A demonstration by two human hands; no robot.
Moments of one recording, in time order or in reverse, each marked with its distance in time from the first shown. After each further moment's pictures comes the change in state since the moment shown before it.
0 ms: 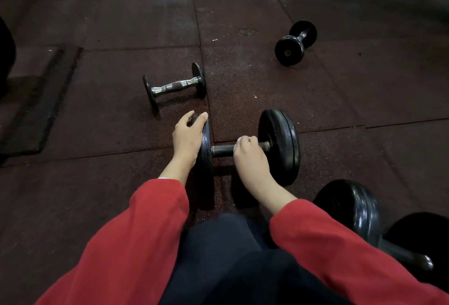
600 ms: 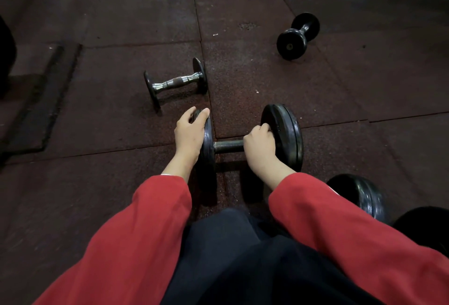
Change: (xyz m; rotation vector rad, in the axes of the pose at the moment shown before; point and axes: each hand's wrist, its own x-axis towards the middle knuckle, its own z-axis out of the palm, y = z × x) left_hand -0.001 -0.002 -0.001 -0.003 -0.020 -0.001; right_hand 0.022 0.017 -0.010 -0.069 -0.081 0.042
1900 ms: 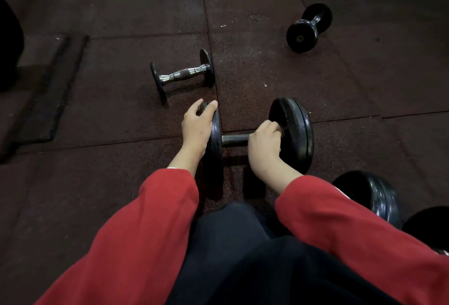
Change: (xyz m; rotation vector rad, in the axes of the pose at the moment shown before) left_hand 0.006 -0.006 0.002 -0.026 0.004 0.003; right_hand -0.015 -0.020 -0.006 0.002 -0.011 0.155
